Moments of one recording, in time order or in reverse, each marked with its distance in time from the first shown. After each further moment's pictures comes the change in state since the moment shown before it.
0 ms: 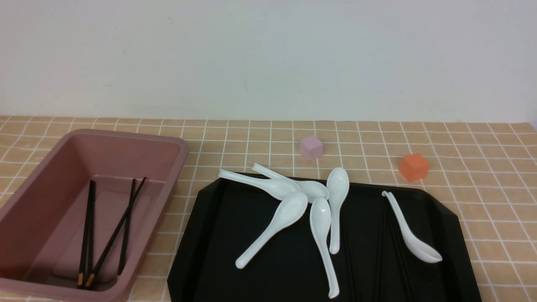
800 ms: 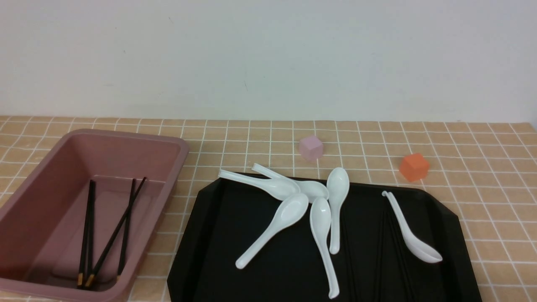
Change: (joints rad) right arm 0.000 0.000 0.000 0.000 0.000 0.000; left arm 0.000 0.000 0.000 0.000 0.008 -0.004
